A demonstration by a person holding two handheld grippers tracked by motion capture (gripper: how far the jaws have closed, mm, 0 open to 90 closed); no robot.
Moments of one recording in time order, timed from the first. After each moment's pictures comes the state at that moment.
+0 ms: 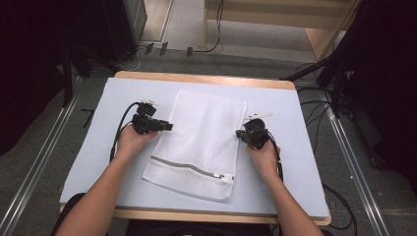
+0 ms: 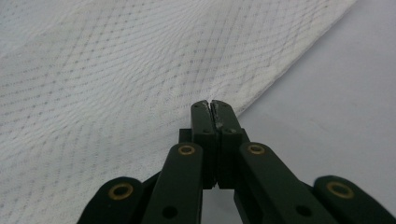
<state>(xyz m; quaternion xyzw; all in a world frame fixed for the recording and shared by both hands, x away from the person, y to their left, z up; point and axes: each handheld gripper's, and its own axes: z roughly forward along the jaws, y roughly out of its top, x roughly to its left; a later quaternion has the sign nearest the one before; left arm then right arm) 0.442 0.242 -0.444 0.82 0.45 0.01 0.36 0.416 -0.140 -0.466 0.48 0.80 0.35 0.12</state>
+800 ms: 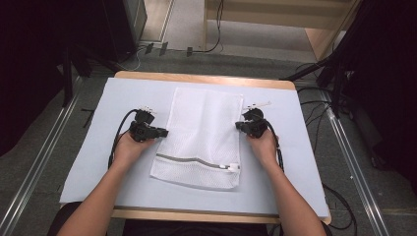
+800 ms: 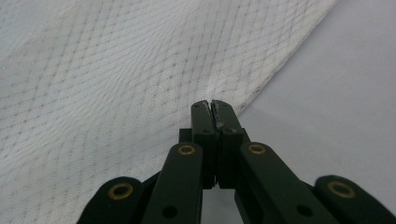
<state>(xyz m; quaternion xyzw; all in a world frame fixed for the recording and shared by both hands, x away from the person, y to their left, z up) 0.420 0.244 -0.453 0.83 0.46 0.04 0.33 0.455 -0.141 -0.469 0.48 0.80 0.34 0.11</state>
